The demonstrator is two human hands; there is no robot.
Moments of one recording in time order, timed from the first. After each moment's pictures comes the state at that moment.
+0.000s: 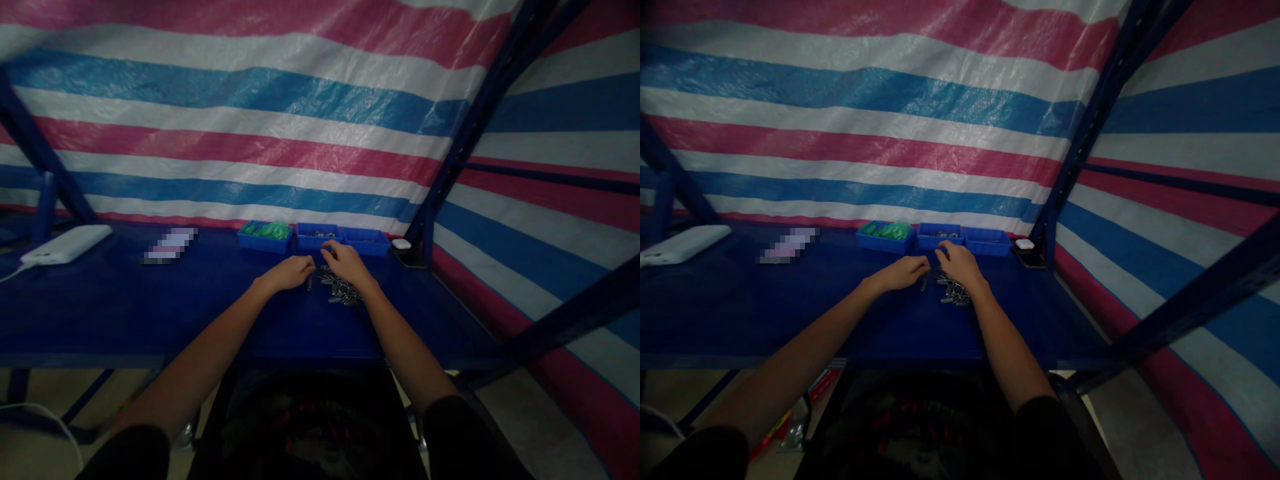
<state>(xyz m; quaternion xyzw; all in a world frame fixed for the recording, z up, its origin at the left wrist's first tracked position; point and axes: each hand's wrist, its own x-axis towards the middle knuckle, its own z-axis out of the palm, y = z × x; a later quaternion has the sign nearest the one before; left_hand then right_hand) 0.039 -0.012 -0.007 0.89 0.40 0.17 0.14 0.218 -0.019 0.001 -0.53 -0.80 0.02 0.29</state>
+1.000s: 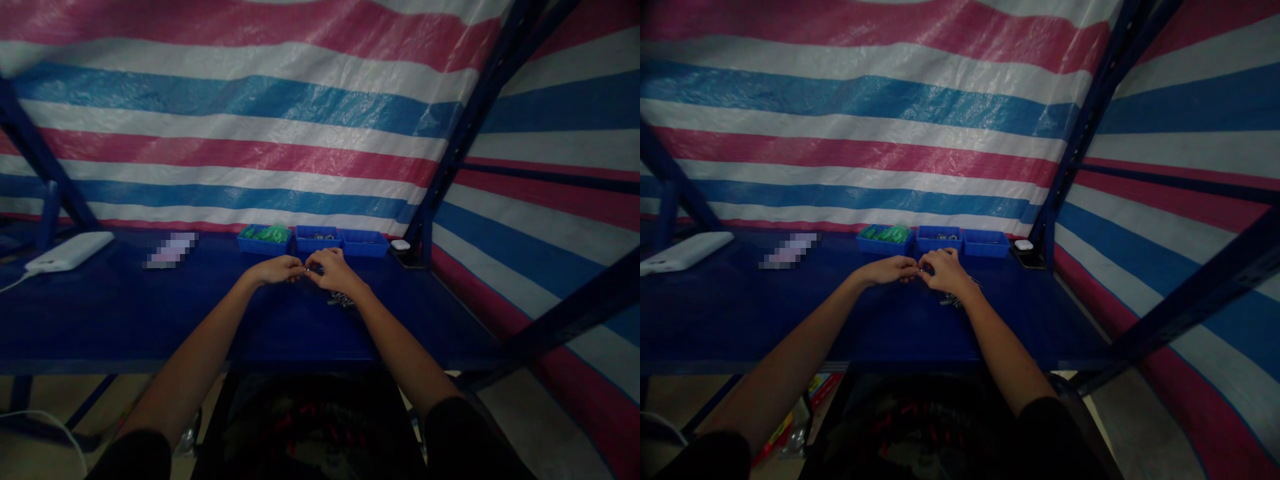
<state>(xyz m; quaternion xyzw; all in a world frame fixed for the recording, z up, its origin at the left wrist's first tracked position) 0.013 -0.007 0.007 0.80 0.40 0.16 0.42 0.196 -0.034 0.005 -0.40 -0.87 -0.01 0.28</state>
